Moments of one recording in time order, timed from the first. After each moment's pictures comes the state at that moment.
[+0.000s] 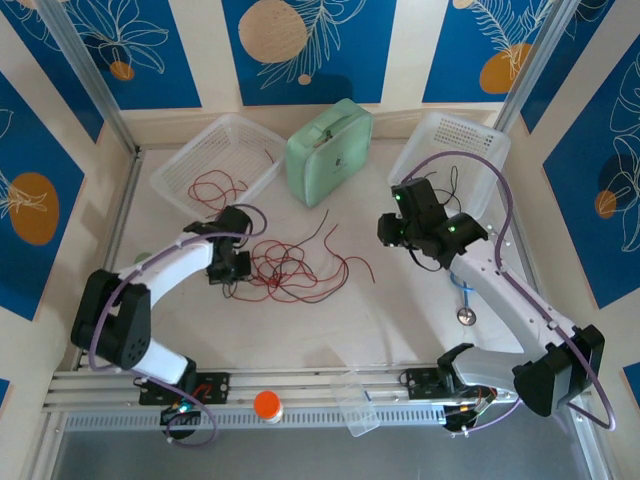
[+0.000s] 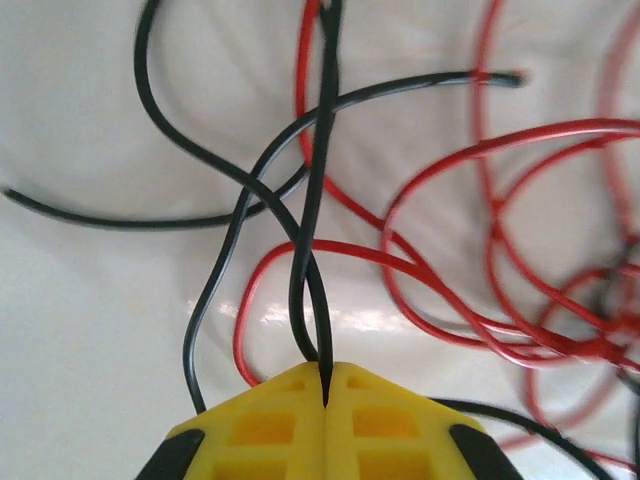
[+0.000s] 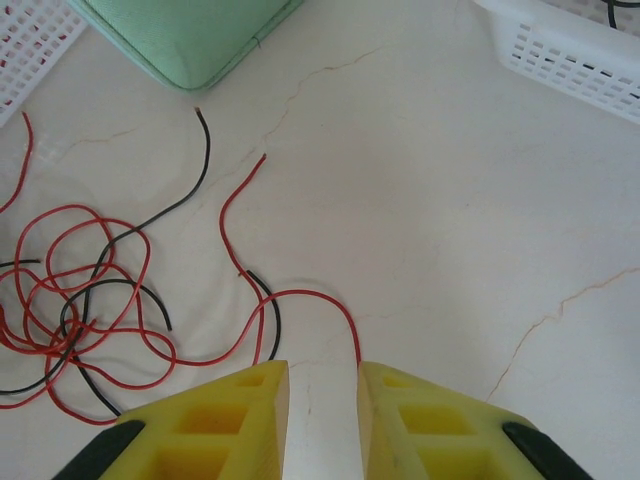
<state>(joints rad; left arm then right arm) -0.40 1.47 0.97 -0.86 -0.03 -0.54 0.50 1.18 1.14 -0.84 0.11 0.46</state>
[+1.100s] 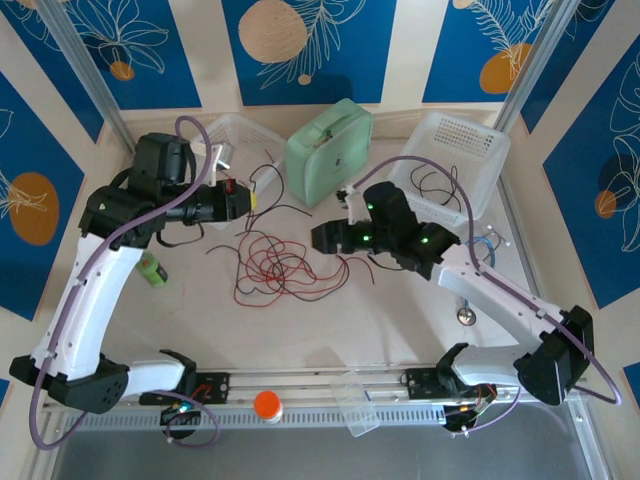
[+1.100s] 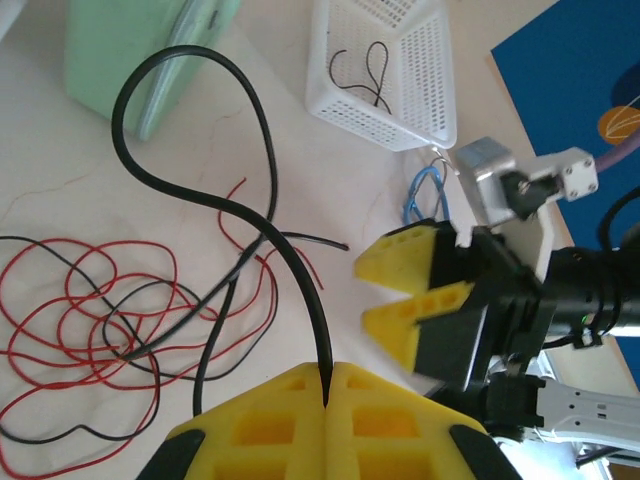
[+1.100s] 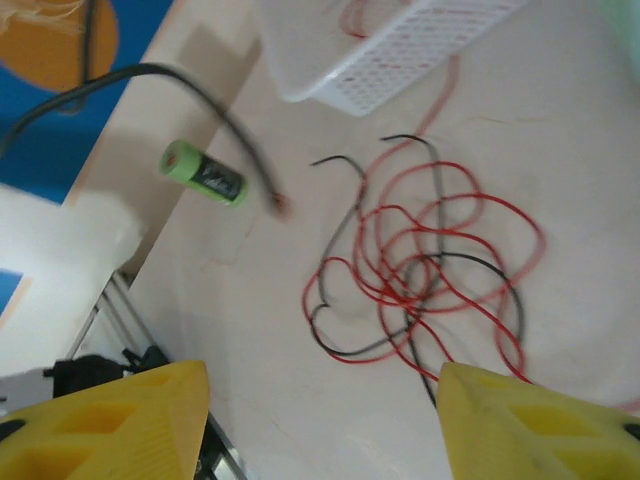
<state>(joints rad) -0.43 1.26 1.73 -1.16 0.42 -0.41 0.74 1.25 1.11 -0.43 -0.34 0.49</state>
